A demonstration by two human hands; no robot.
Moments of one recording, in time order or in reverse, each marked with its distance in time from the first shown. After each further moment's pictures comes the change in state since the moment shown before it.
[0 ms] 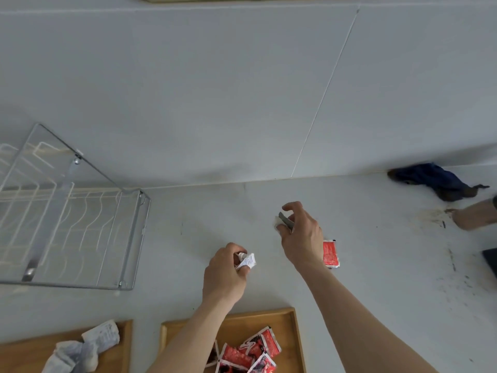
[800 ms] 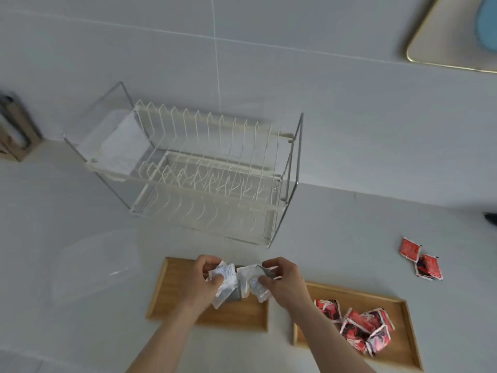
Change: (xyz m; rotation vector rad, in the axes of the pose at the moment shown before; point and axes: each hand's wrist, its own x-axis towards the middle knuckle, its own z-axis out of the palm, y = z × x) left_hand -0.144 -0.273 -0.211 -0.502 0.167 -0.301; right_hand -0.240 -0.200 0.162 0.243 -0.523 0.157
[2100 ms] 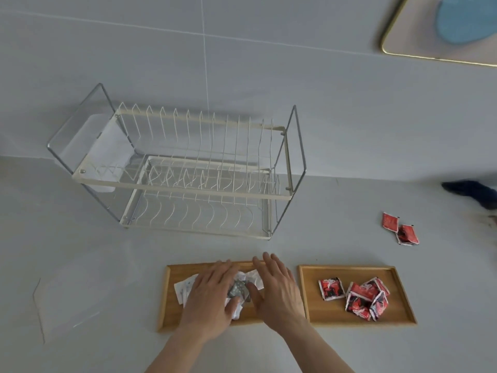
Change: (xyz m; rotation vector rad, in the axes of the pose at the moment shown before) left_hand -0.002 -0.040 -0.018 0.754 -0.200 0.624; right_hand -0.041 0.006 0.068 -0.701 0.191 -0.331
